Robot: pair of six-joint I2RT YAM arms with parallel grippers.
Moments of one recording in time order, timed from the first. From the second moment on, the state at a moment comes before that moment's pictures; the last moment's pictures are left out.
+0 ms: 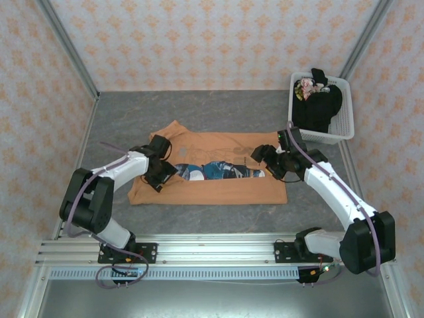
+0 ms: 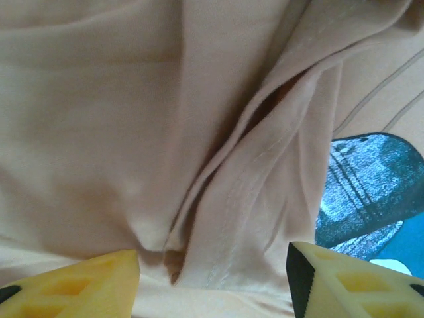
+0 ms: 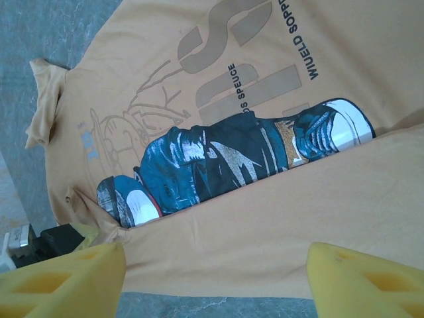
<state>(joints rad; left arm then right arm) -0.28 1.57 0.89 -0.69 0.08 -1.22 0.31 1.20 0.91 -0.66 -0.30 0.93</state>
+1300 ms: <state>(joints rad) -0.33 1.54 1.10 -0.64 0.03 -1.03 0.25 1.22 0.83 -0.75 -0.12 0.98</state>
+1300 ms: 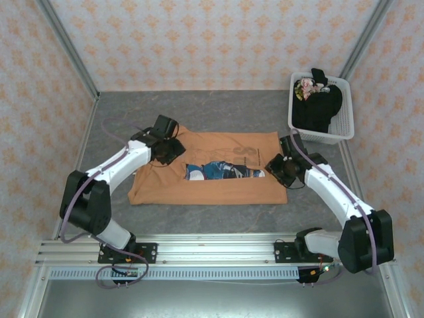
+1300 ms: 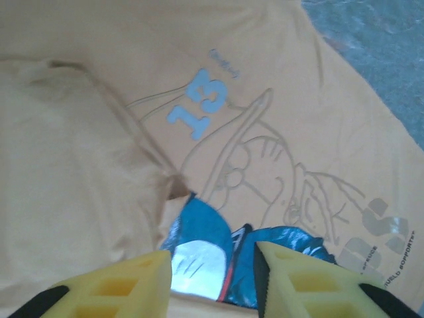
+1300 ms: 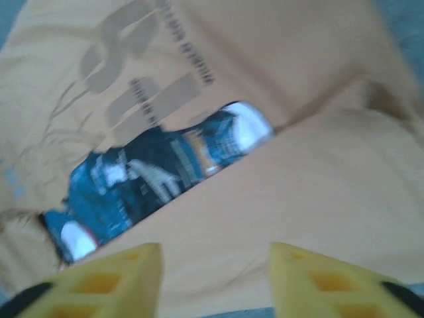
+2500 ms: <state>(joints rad) -0.10 1.46 0.98 -0.86 -0.13 -0.96 0.24 1.43 0.93 -0.86 0.13 0.92</state>
